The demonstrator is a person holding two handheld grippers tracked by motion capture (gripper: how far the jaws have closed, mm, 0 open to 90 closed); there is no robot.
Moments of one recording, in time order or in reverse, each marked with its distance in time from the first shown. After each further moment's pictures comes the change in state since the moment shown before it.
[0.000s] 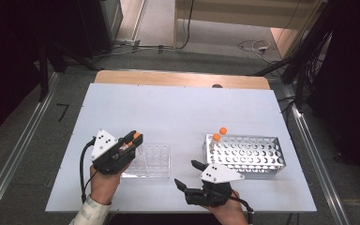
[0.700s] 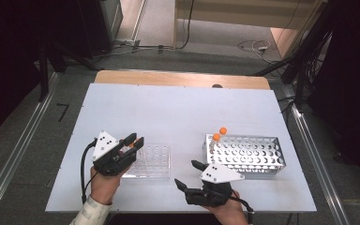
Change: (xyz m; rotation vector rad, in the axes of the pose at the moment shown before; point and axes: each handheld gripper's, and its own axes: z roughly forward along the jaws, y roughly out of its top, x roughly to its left) left arm 0.001 -0.004 0.001 0.021 -0.019 -0.007; right arm 0.000 0.000 0.000 0.001 -0.002 -0.003
